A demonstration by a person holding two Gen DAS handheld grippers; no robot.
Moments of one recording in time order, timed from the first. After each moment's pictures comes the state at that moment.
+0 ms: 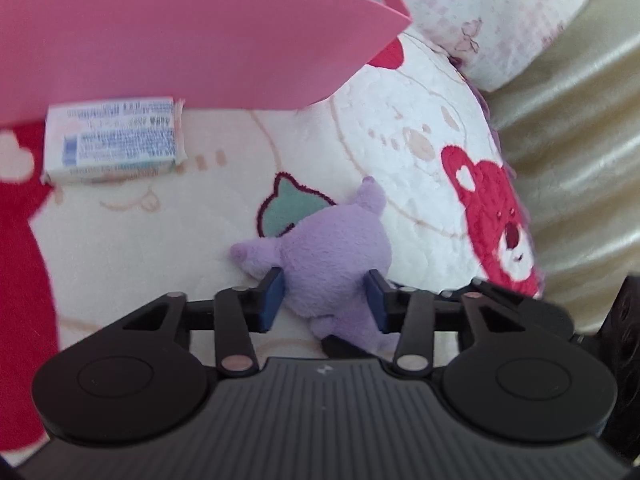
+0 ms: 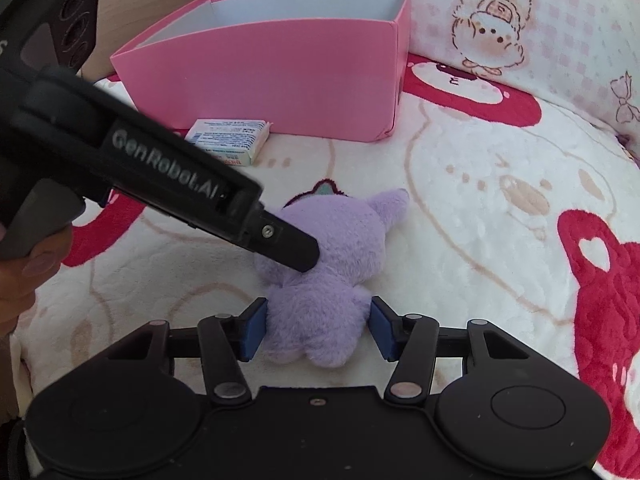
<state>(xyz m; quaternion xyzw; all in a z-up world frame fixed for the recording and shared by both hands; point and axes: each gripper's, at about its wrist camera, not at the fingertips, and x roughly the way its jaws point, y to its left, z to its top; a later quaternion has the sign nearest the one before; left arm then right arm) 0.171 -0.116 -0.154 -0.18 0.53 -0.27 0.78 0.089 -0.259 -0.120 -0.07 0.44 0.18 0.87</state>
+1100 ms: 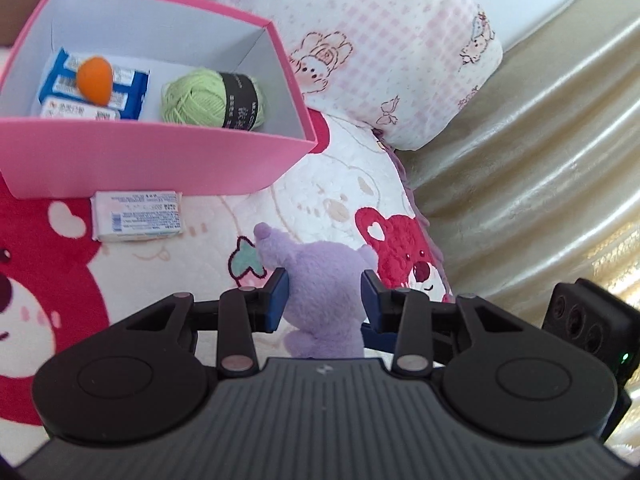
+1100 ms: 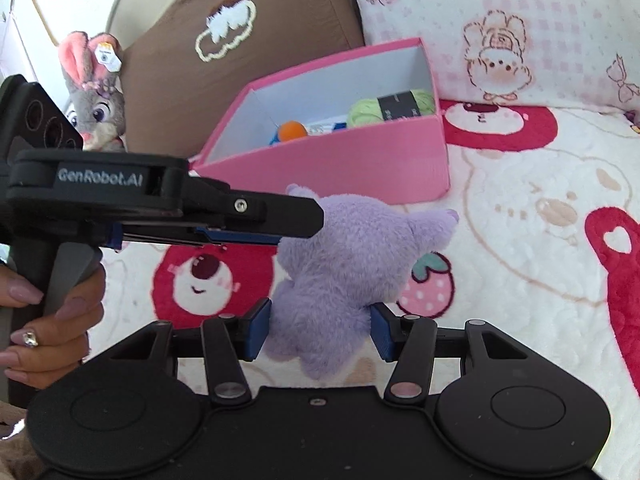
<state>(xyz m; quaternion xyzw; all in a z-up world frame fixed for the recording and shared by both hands) 0.125 -0.046 -0.049 -0.20 0.44 -0.33 0.81 0.054 -0.244 -0.037 0.08 0.41 0.23 0.88</state>
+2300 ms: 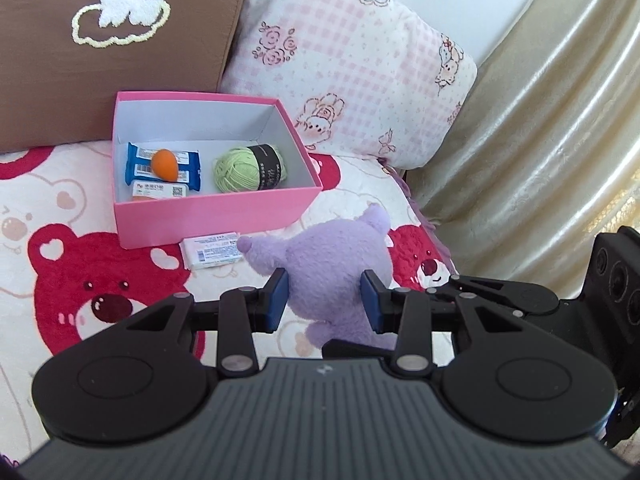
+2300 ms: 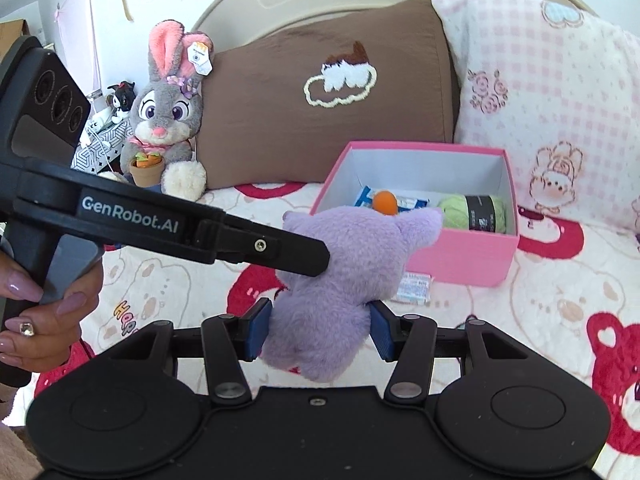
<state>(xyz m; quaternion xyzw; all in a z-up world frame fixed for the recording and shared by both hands) 0.051 0.028 0.059 -0.13 0.39 -0.30 0.86 -0.007 -0.163 0.067 -0.01 0.35 0.27 0.90</state>
